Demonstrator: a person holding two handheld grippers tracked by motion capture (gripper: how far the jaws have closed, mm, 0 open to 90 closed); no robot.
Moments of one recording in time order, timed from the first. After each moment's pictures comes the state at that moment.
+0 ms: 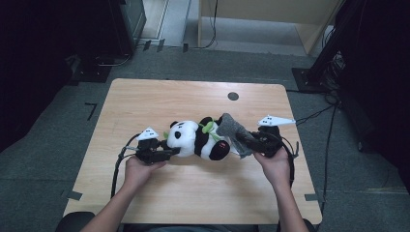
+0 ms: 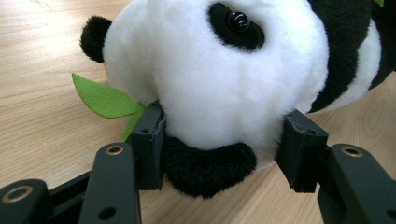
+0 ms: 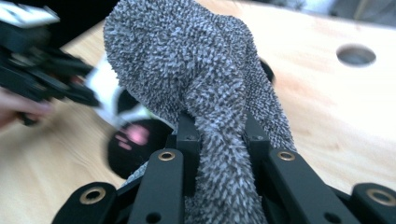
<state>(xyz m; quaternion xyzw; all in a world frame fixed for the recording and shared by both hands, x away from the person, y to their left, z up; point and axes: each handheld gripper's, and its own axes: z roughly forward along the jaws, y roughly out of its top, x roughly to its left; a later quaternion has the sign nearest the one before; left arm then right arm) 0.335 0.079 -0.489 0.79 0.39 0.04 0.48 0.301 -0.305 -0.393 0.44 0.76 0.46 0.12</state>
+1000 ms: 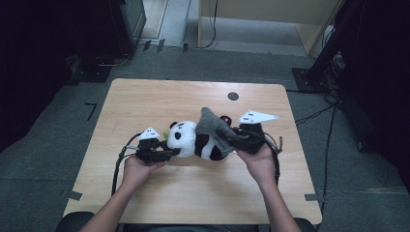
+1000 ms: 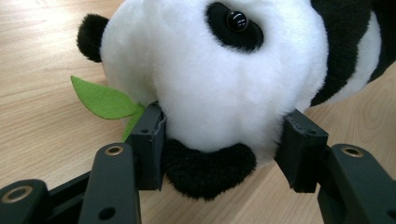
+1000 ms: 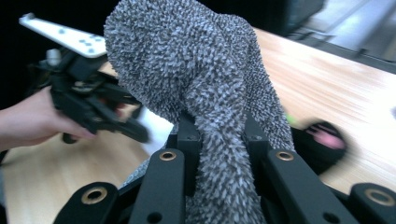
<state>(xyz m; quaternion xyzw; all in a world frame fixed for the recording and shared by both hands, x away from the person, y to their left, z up) 0.333 0.076 -0.484 0.80 0.38 0.04 0.46 0.300 -0.241 -0.370 0.37 0.78 0.49 0.12</state>
